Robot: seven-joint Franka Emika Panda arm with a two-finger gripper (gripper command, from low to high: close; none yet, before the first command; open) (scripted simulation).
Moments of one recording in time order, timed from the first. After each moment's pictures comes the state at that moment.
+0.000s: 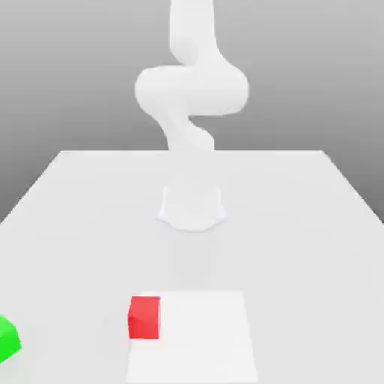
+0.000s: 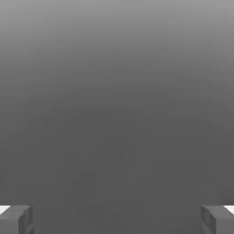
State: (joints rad) arm 0.02 -0.71 -0.04 -2.34 0.02 2.35 0.77
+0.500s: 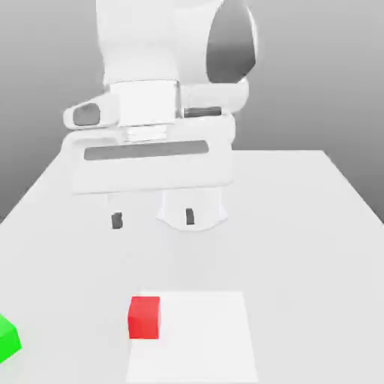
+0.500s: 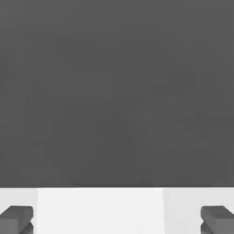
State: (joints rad) arm 0.05 -0.15 -0.18 -2.61 0.10 2.65 0.58
